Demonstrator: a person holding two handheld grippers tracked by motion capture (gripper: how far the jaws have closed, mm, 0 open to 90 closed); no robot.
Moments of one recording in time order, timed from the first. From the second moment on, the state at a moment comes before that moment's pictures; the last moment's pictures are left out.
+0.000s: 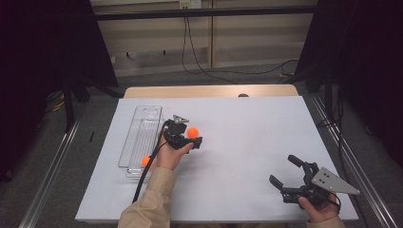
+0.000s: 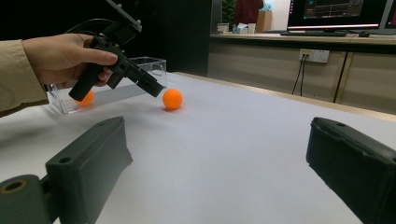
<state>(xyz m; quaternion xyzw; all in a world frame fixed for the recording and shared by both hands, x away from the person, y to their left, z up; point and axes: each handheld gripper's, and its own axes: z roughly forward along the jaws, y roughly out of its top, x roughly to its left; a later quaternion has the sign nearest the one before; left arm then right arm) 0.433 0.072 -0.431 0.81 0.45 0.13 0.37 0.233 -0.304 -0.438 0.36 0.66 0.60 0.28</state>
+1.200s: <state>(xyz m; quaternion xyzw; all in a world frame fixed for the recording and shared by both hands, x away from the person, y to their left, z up) 0.448 0.068 -0.444 0.80 0.47 0.14 0.36 0.233 -0.304 -0.438 0.36 0.66 0.60 0.28</state>
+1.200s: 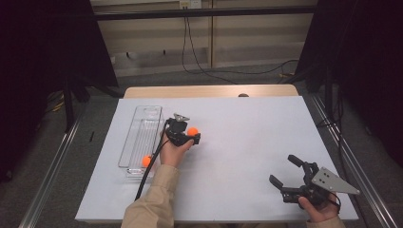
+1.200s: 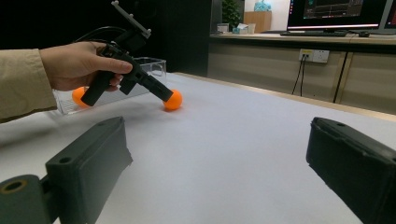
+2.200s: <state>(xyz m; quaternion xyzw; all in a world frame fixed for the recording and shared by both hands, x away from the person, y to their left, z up) 0.456 0.067 -0.450 0.80 0.47 0.14 0.35 0.233 -0.304 -0.437 0.36 0.66 0.60 0.28</state>
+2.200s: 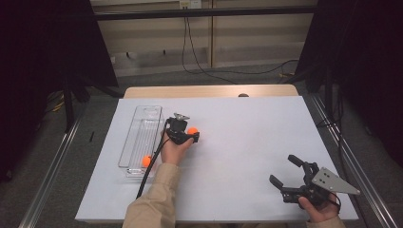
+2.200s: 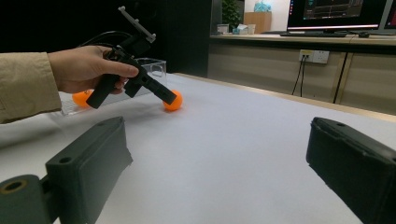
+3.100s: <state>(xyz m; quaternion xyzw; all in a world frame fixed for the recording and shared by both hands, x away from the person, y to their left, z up) 0.462 0.060 -0.454 0.80 0.48 0.13 0.35 0.233 -0.305 -0.437 0.36 0.66 0.60 0.28</state>
